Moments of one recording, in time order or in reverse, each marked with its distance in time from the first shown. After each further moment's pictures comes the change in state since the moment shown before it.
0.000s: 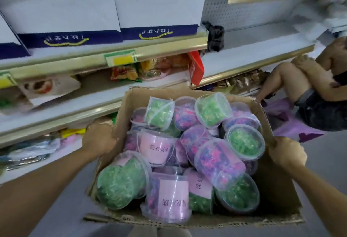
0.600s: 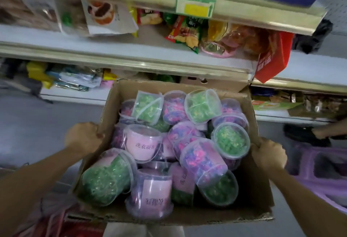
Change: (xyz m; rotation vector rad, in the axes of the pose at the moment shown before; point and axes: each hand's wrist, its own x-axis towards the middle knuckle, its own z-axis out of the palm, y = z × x) left_hand -0.084 -0.079 0.138 -0.234 -0.064 -0.542; right_hand 0.033 -0.125 0.111 -0.045 -0.113 -0.443
